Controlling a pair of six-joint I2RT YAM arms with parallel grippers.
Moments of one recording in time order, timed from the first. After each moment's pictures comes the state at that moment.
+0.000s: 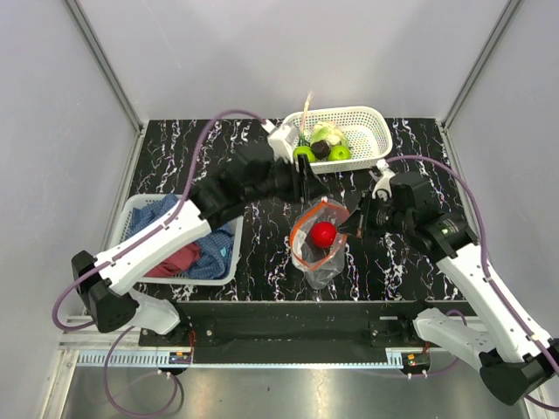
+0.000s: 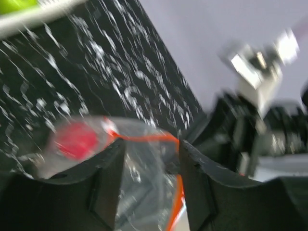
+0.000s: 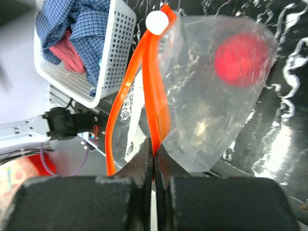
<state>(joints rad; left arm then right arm) -0.84 1.40 1.43 -0.36 0.17 -0.66 0.48 0.93 1.08 -0.80 -0.34 0.60</state>
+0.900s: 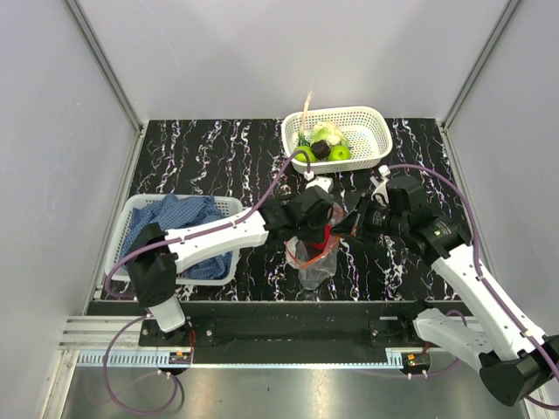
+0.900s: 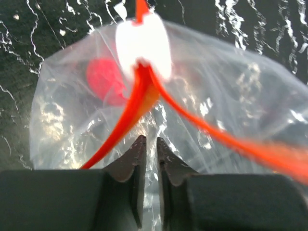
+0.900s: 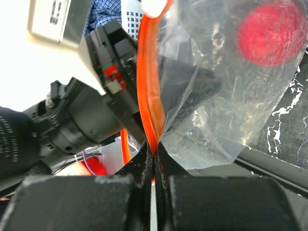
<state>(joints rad) -1.06 1.69 1.40 -0.58 -0.15 -0.68 0.48 0.93 0.99 -0.70 -0.41 0.86</state>
